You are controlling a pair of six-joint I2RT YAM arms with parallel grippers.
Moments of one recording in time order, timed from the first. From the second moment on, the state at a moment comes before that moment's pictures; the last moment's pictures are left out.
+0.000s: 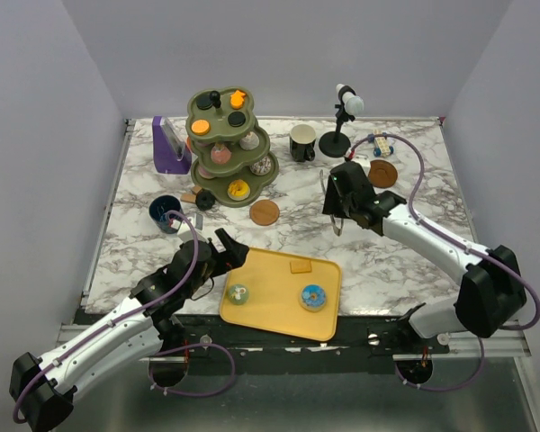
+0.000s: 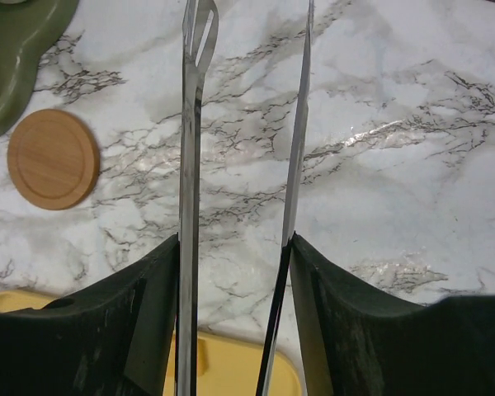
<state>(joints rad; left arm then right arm) -0.79 0.58 0.38 -0.31 -0.32 -0.94 0.60 1.45 1.04 -0.42 0.36 0.56</state>
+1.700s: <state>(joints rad) -0.77 0.38 0.38 -0.45 -0.40 -0.93 1.16 1.20 1.27 -1.34 0.04 0.57</state>
